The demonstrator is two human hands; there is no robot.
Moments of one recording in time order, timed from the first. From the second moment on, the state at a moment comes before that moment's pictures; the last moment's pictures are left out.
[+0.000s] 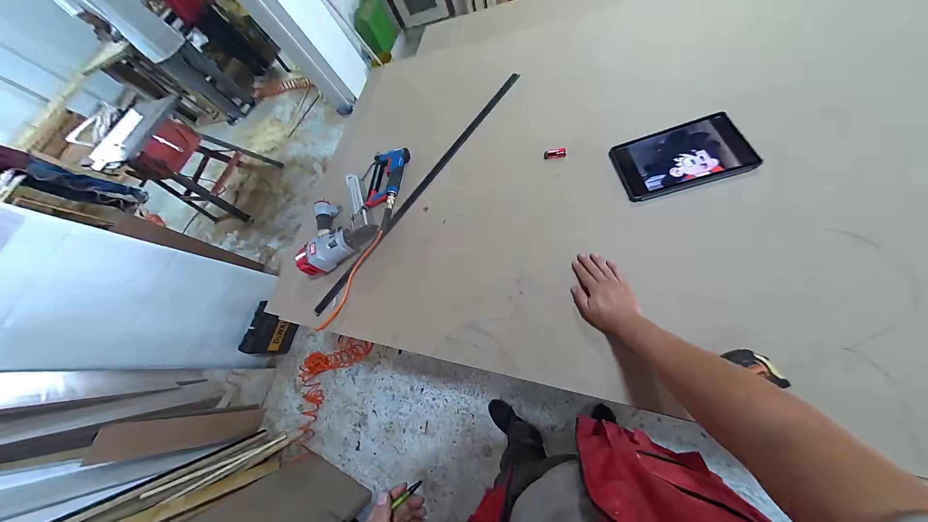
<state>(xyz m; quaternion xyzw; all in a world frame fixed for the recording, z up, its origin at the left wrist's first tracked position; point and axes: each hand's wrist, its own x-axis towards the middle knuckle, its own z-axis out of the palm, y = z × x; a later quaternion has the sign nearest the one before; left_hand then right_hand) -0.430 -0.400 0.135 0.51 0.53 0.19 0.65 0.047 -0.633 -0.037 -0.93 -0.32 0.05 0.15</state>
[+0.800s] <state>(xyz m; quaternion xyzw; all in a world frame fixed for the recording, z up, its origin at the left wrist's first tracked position) -0.165 -0.294 0.042 0.66 0.39 0.09 0.64 0.135 -0.566 -0.040 -0.86 -0.41 0.11 0.30</state>
